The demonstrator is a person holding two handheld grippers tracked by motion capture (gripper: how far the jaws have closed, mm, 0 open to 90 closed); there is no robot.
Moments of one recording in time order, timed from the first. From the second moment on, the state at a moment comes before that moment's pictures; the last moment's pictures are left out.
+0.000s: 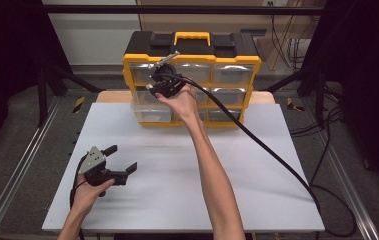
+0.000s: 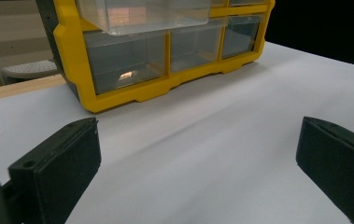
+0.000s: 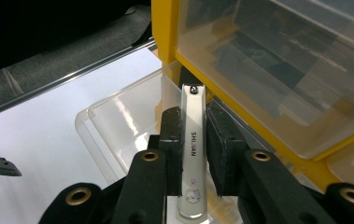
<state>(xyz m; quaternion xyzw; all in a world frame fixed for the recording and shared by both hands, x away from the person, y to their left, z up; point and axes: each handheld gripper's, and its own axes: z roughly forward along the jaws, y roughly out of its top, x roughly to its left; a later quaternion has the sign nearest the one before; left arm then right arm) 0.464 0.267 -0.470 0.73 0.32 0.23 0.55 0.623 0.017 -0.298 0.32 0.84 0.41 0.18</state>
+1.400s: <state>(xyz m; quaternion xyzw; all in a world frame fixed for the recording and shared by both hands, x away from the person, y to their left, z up) 0.464 0.267 -0.470 0.74 0.32 0.23 0.55 0.631 0.020 -0.327 0.31 0.86 0.38 0.15</state>
